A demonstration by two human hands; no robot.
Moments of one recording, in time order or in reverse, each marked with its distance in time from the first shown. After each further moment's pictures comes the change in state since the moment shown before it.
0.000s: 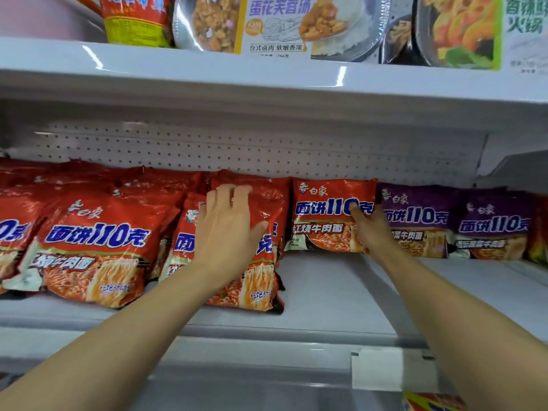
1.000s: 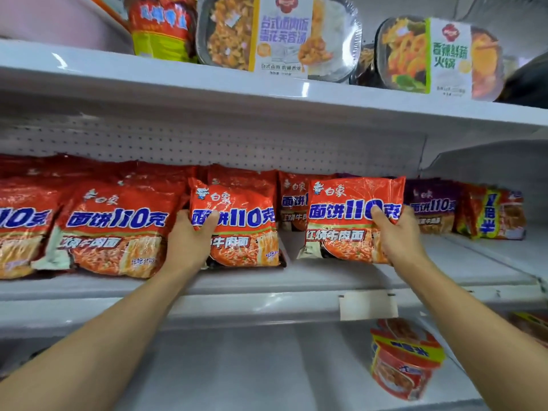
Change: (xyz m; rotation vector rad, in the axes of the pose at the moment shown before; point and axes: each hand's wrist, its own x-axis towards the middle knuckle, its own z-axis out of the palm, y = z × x) left_hand -0.042 -0.066 -0.012 -0.877 -0.061 -0.515; right_hand -0.141 -0.052 -0.060 -0.076 0.224 -0.063
